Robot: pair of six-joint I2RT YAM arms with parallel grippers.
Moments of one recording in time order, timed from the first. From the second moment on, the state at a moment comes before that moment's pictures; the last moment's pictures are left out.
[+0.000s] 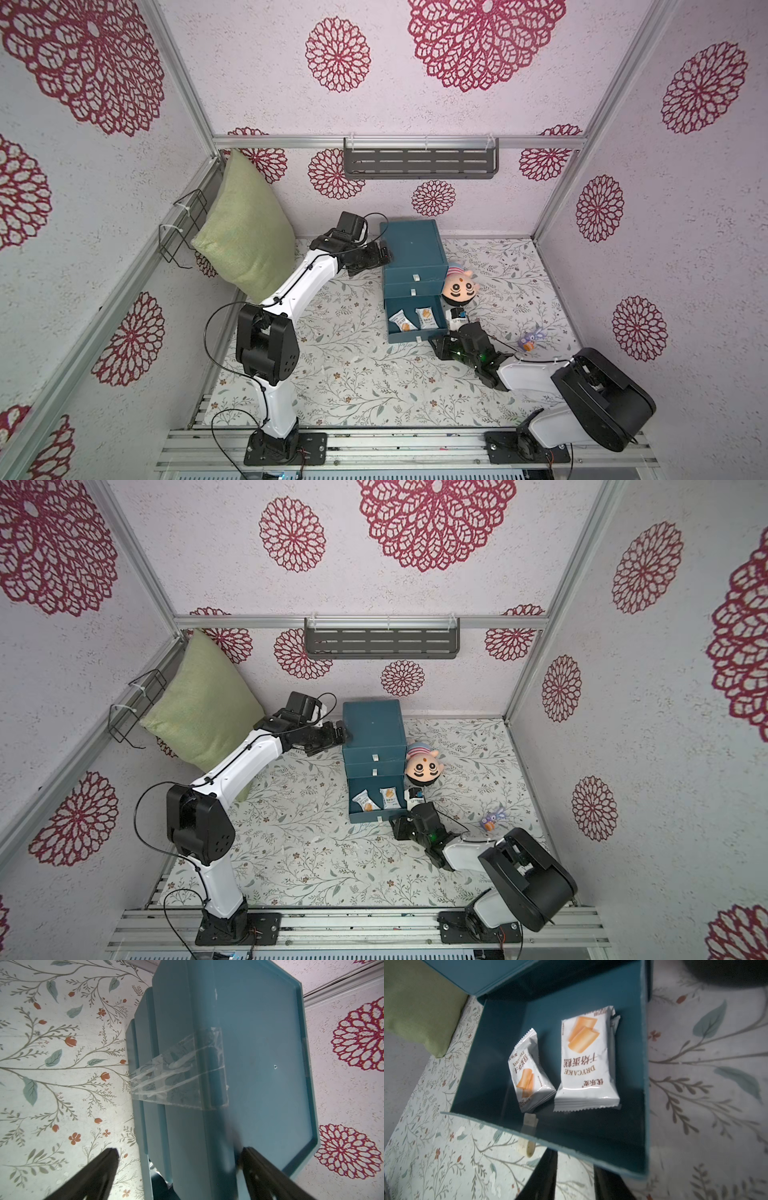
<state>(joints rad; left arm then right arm) -0.38 1.90 1.76 -0.72 0.25 -0.58 0.64 1.46 0.38 0.48 -0.05 0.60</state>
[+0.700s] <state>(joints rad) -0.40 1.90 1.76 -0.72 0.25 -0.57 0.59 1.74 0.58 0.70 0.02 0.79</state>
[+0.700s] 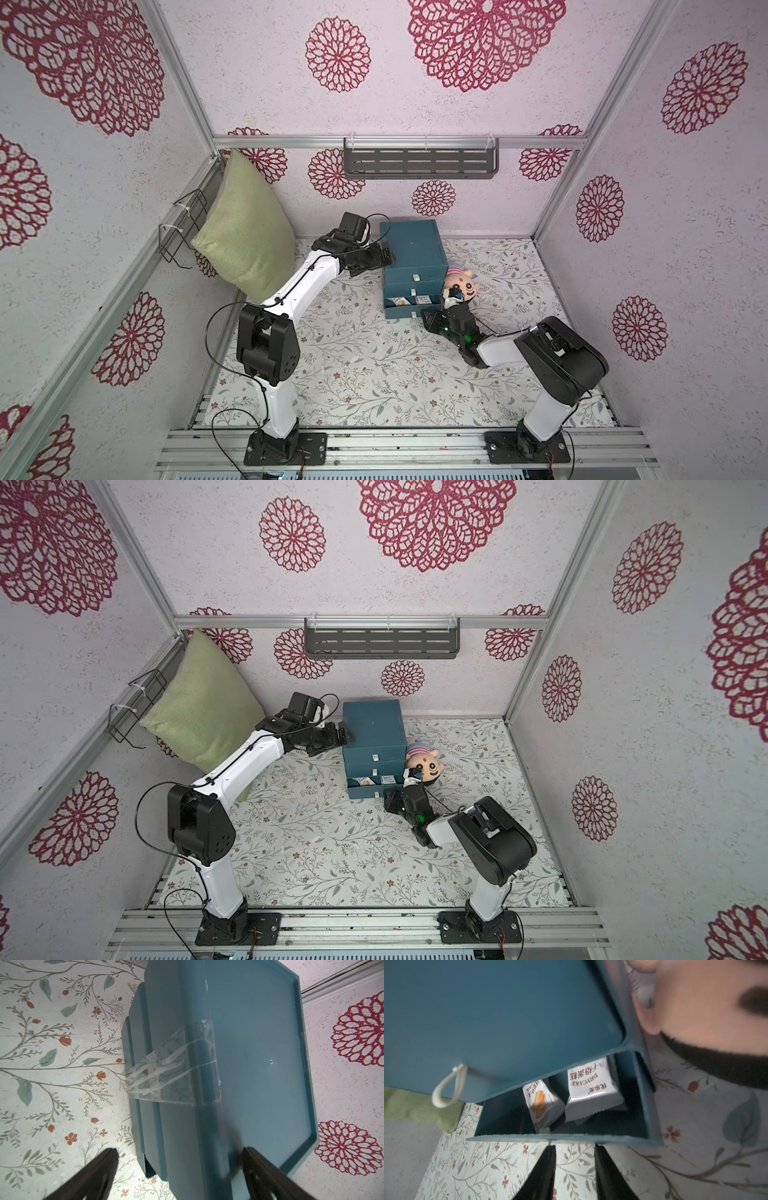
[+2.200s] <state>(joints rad) -0.44 1.26 1.35 -0.77 0.02 -0.61 0.57 0.86 0.41 0.10 0.10 0.55</state>
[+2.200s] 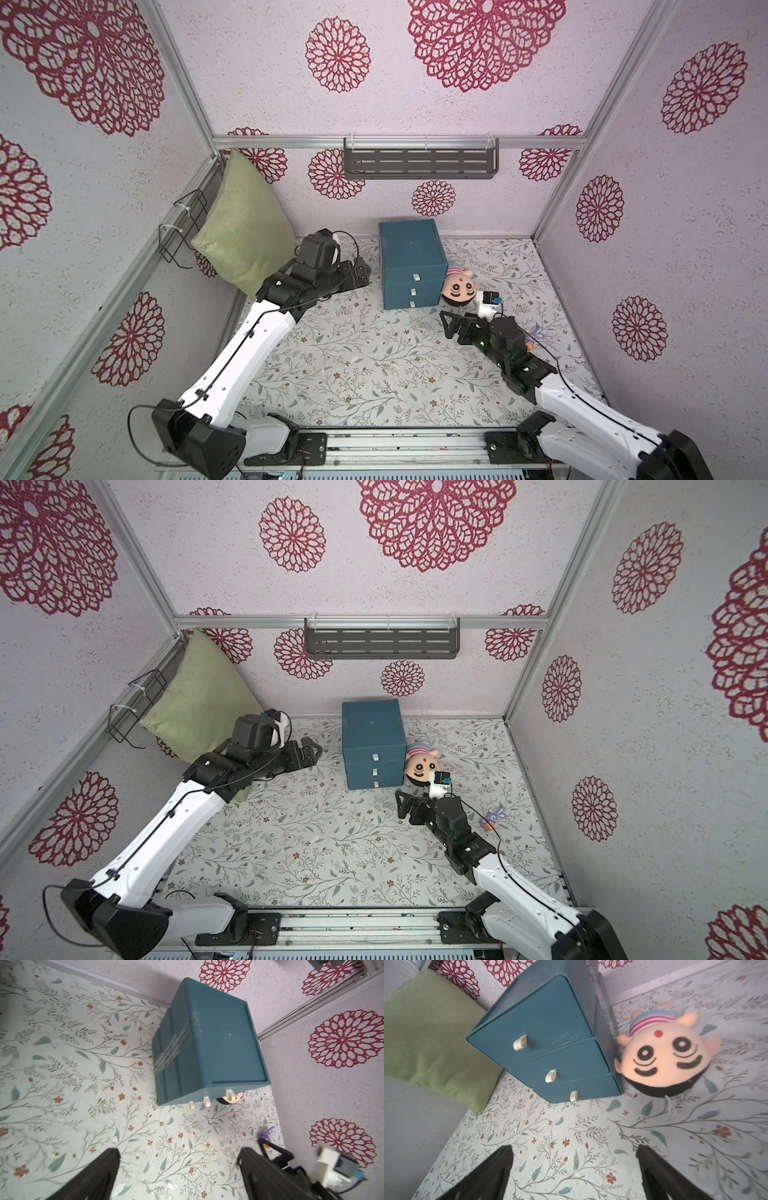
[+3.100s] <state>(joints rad) -0.10 1.27 0.73 -0.17 -0.23 -0.33 0.04 1.04 0.14 0.65 0.26 0.13</state>
